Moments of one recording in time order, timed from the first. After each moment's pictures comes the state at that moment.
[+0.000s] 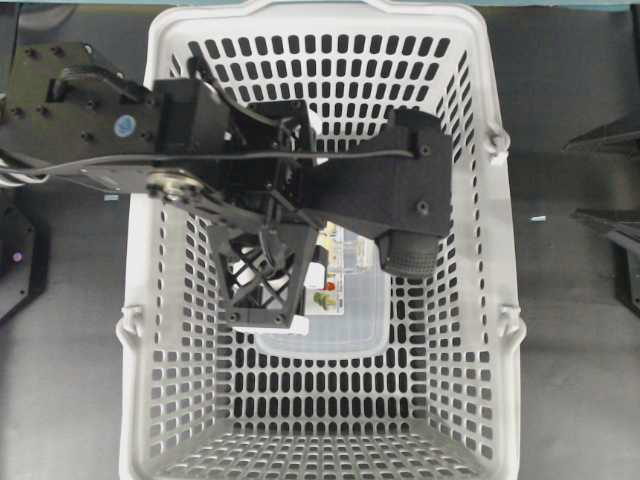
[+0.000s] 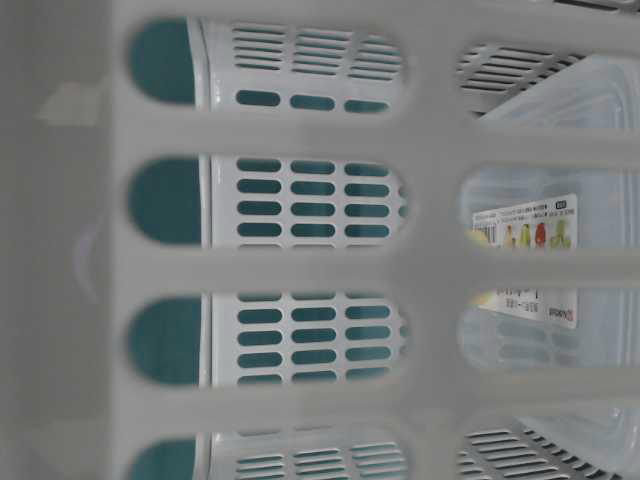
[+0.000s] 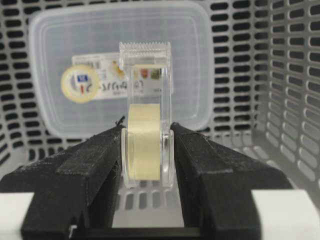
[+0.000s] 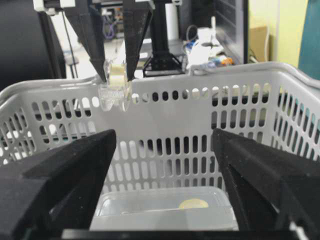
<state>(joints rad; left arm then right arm) -0.12 0.16 -0.50 0.04 1.58 -0.06 -0.02 -1.07 1.17 0.02 -0.15 0.04</state>
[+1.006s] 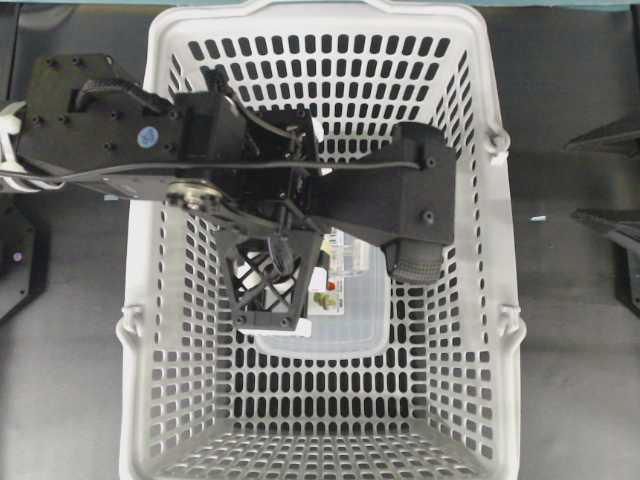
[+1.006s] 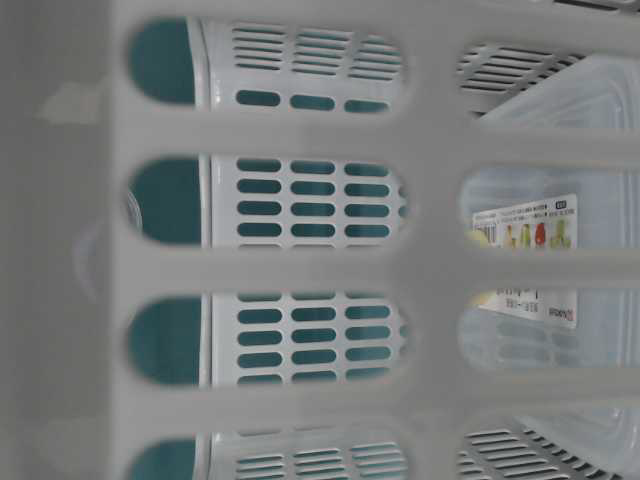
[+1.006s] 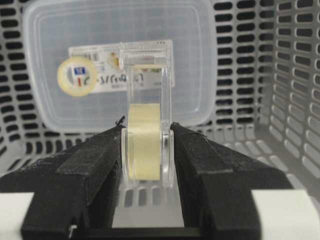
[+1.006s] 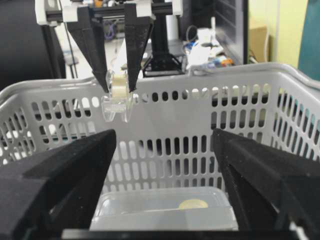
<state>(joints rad) -0.11 0.17 -0.48 0.04 1.58 -0.07 -0.01 -1.08 1.17 0.02 -0.15 0.04</state>
